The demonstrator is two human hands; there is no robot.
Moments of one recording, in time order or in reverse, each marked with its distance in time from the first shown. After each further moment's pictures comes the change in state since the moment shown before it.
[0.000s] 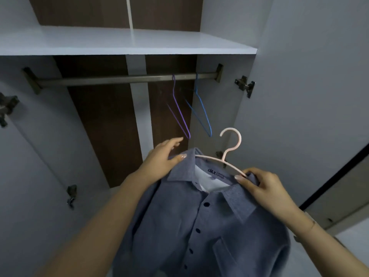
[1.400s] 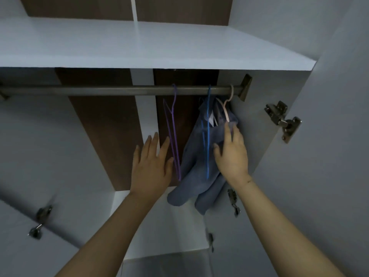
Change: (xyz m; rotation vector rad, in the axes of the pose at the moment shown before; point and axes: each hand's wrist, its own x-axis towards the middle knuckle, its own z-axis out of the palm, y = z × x) left_hand 0.174 -0.034 0.040 0.664 0.377 -0.246; right_hand 0.337 0.062 0.087 -0.308 0.111 -0.150
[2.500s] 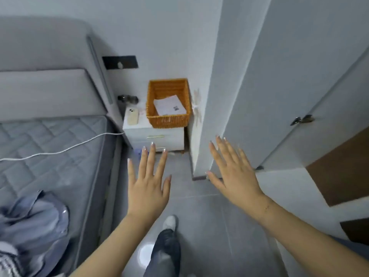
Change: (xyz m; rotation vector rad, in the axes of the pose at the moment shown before) left_hand -0.612 0.140 -0.111 0.602 0.042 -1.527; right_hand -0.451 -0.186 -0.035 0.303 -0.548 -1.817
